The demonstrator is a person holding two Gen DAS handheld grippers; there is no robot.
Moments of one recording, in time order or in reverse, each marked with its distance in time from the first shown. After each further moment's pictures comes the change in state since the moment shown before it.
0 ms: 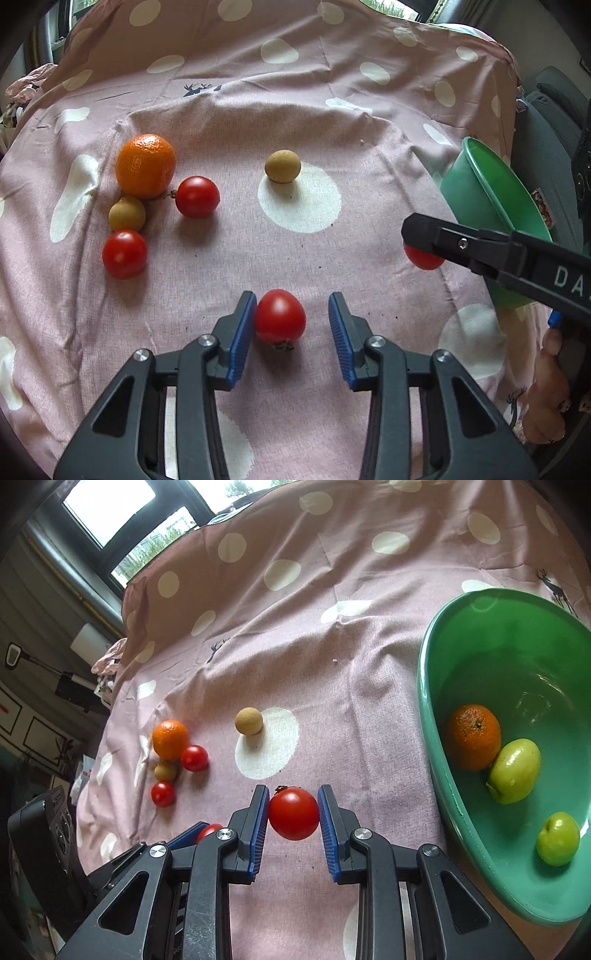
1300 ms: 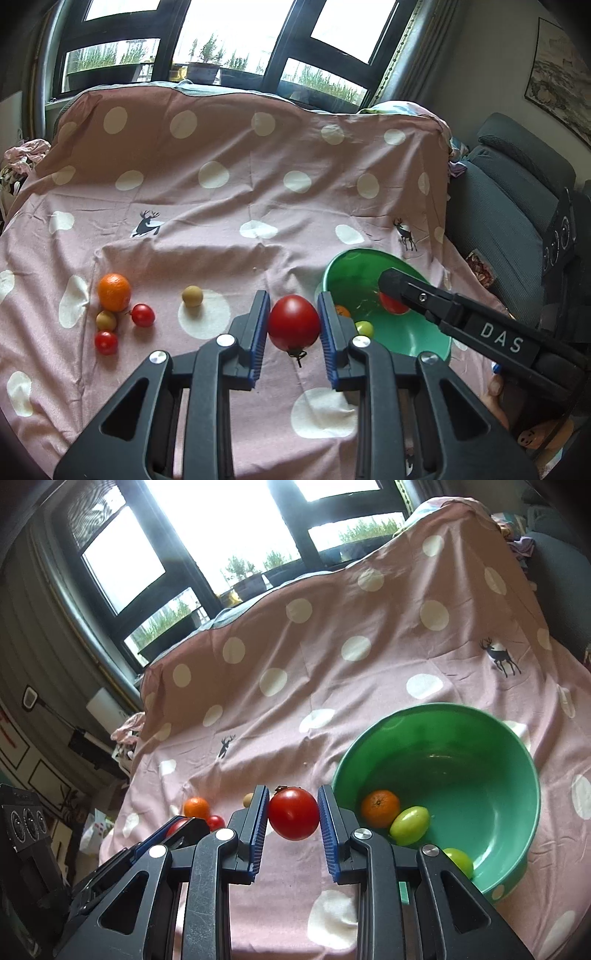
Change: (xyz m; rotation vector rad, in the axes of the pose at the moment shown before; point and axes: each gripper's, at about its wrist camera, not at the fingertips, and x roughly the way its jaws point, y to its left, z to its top) left arm -0.109 -0.094 0.037 0.033 -0.322 -0.132; right arm -0.126 -0.020 0.012 0.031 -0.304 -0.013
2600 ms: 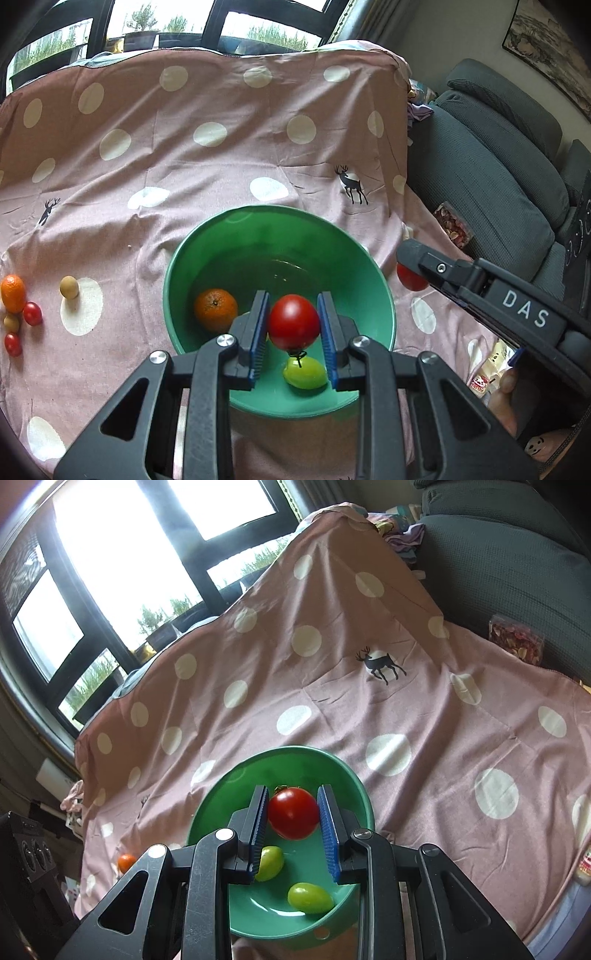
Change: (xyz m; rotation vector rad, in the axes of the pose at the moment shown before) left arm 0.089 -0.107 -0.010 0.078 0.194 -0.102; right arm -0.043 -0.120 0.020 0.208 -0.096 -0.219
